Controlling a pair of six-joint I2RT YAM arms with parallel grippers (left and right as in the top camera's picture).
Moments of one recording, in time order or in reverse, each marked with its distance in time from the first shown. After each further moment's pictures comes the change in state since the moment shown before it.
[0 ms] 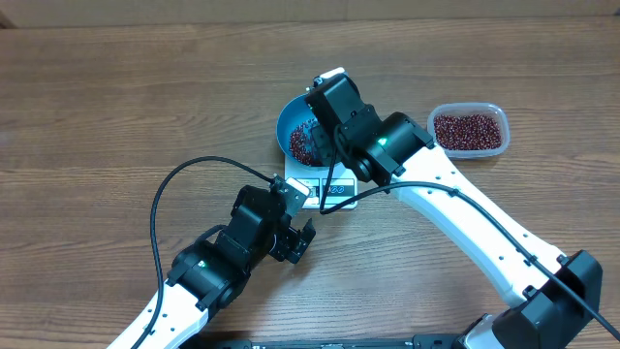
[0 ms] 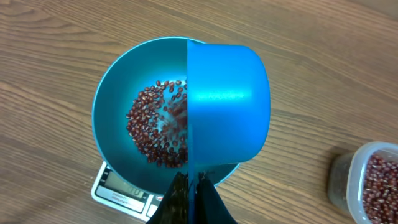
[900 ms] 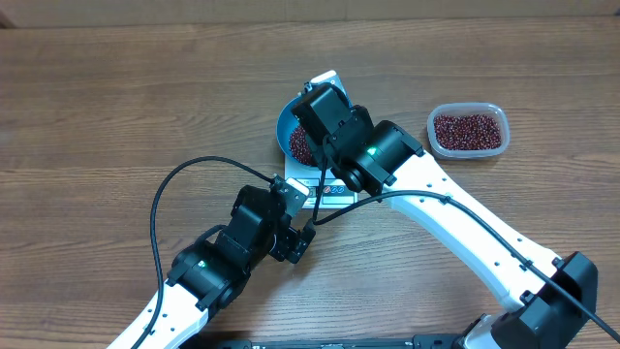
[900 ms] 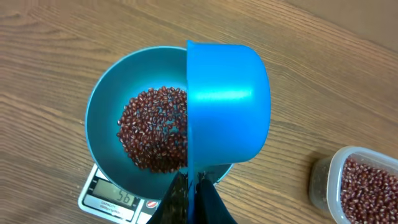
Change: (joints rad) left arm 0.000 0.000 0.000 0.000 0.000 0.000; right arm 0.051 -0.001 0.003 0.007 0.113 0.011
